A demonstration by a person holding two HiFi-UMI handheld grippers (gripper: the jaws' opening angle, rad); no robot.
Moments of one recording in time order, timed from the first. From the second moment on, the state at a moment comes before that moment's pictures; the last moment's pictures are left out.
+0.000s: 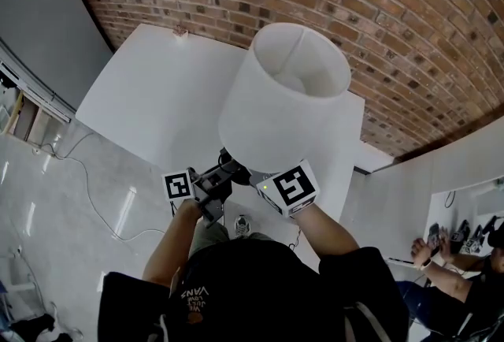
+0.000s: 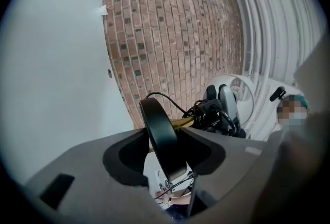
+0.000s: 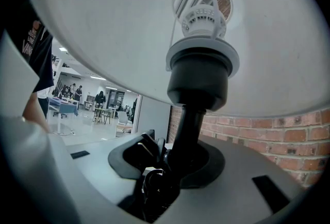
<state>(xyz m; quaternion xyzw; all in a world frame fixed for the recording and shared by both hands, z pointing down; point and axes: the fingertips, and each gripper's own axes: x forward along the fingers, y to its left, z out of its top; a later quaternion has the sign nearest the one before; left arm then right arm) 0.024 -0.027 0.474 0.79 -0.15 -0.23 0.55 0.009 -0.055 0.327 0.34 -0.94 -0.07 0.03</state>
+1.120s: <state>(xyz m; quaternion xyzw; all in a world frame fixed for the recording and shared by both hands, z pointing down) 0.002 -0.194 0.520 0.78 -0.01 -0.12 0.61 0.005 -0.233 0.373 0.53 -0.85 -0.03 0.04</state>
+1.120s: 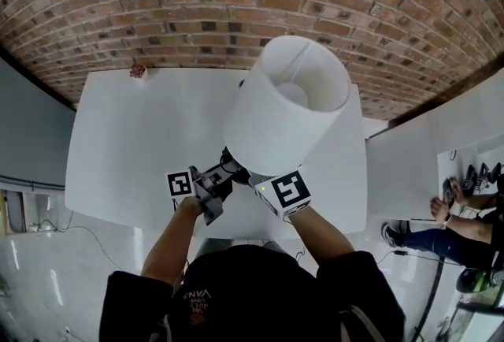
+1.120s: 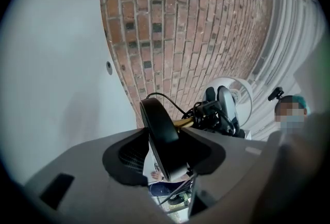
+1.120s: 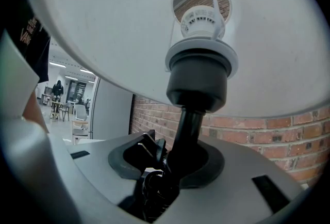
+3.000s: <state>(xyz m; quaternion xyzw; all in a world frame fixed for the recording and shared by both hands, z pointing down) -0.147 -0.304 0.567 0.92 -0.29 0.01 0.26 0.043 -0.454 0.471 0.65 -0.76 -0.07 0.06</state>
